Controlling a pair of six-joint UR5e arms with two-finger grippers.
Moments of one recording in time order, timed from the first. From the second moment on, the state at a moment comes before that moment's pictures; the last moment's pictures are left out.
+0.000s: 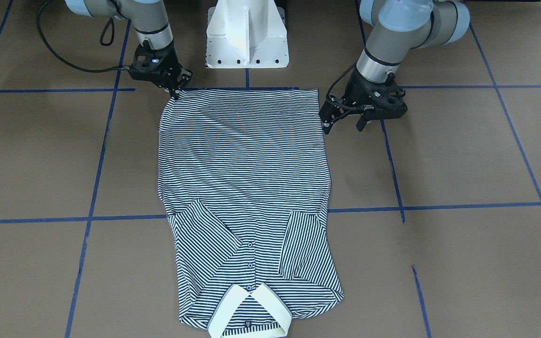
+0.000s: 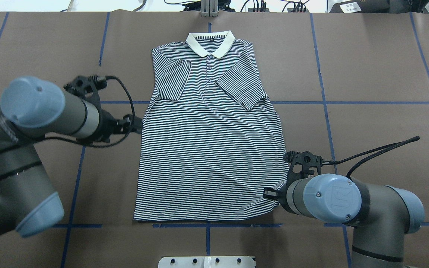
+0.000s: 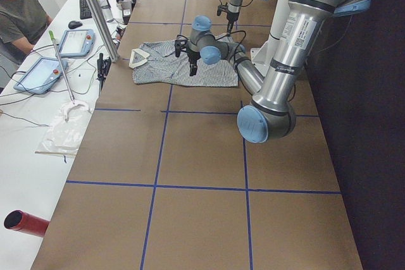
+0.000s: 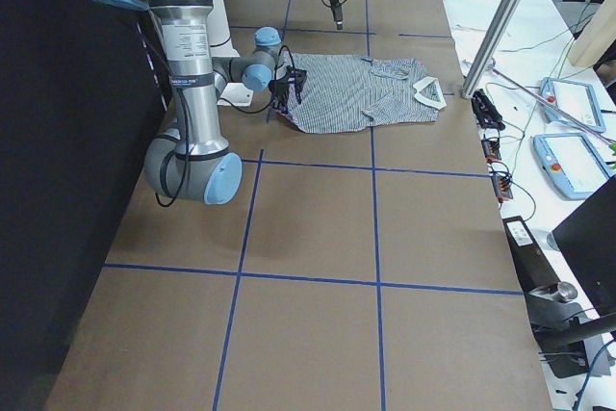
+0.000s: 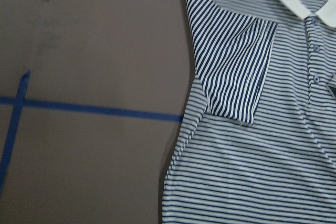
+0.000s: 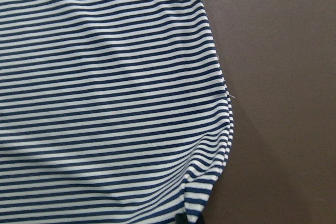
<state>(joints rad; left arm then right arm) -0.56 -1.88 -1.99 -1.76 -1.85 -1.47 0.26 -1.35 2.10 -1.51 1.63 1.58</state>
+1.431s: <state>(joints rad) -0.21 -1.89 -1.97 -1.60 -1.65 -1.76 0.27 -1.34 2.12 -1.50 1.63 1.58</state>
